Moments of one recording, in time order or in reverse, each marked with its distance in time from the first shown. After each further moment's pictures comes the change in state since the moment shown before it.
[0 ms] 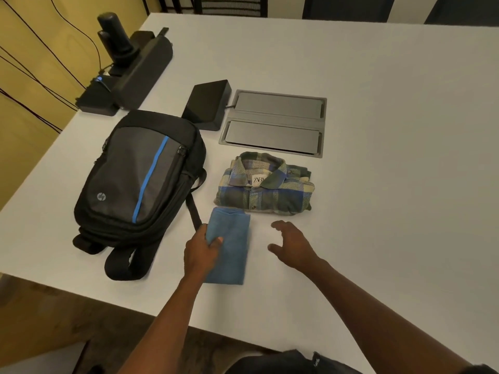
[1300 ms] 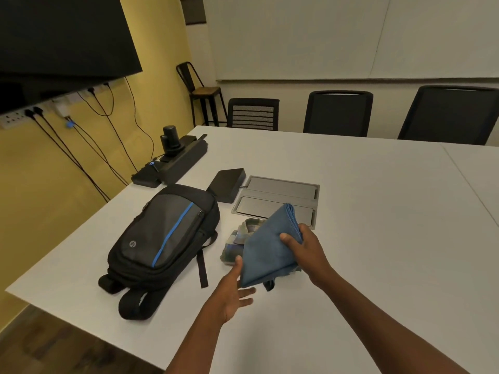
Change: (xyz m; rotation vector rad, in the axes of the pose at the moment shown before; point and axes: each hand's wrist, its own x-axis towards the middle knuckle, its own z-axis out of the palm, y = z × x) left_hand -0.093 0.106 0.000 -0.882 -0.399 -0.253; right_hand -0.075 -0.053 -0.135 0.645 0.289 -0.314
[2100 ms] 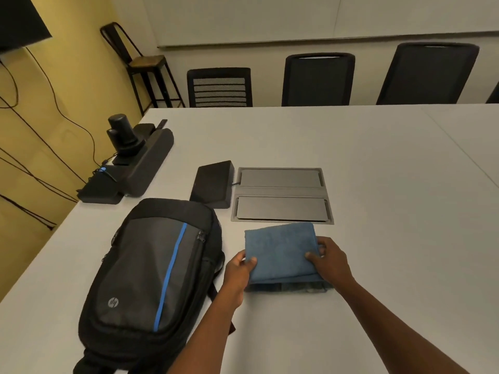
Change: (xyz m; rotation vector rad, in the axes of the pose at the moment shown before) left_hand 0.194 0.096 -0.093 0.289 -0.015 0.123; right_hand 0.126 0.085 0.081 -0.400 0.320 0.319
